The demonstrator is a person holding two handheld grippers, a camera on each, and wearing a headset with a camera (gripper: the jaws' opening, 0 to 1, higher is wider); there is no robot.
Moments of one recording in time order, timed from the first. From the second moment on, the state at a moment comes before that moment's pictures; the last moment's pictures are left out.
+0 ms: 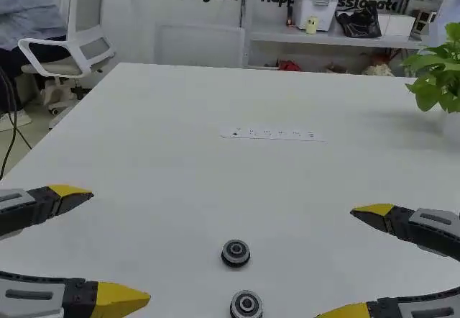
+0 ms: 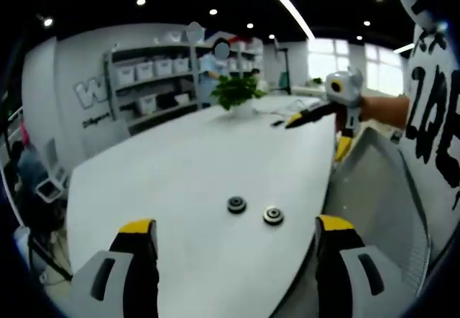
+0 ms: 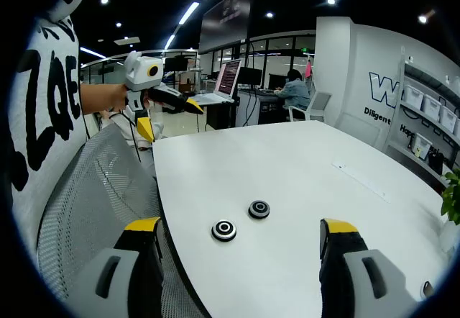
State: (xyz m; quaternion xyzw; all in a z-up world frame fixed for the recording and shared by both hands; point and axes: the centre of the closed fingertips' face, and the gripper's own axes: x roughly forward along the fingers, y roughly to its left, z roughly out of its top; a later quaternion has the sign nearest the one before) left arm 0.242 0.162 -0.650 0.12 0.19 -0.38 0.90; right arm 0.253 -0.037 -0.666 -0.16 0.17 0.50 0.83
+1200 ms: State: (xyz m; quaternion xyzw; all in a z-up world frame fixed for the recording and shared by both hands) left arm 0.241 0.162 -0.651 0.13 0.20 -0.39 0.89; right arm 0.253 -0.037 -0.667 -0.17 0.17 0.51 0.83
